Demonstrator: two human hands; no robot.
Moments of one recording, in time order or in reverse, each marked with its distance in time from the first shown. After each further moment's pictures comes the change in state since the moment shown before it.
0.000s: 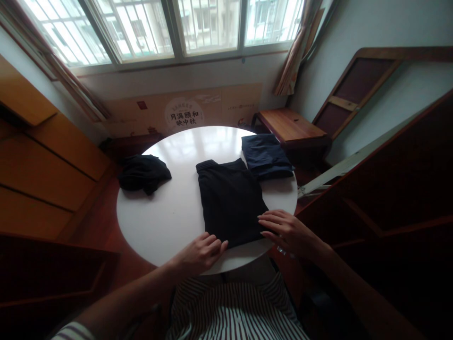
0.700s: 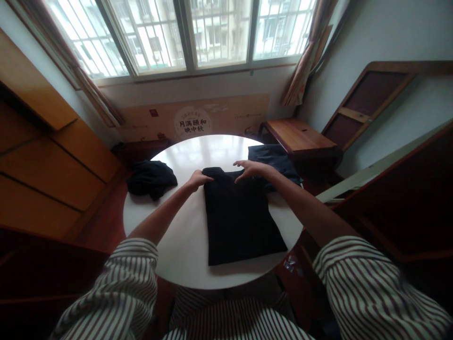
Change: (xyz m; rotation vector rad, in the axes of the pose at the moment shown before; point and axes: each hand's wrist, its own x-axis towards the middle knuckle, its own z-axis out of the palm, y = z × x) left_hand 0.074 -0.236 0.041 -1.289 0.417 -1.342; right_hand 0.223 0.156 0.006 0.133 -0.473 0.499
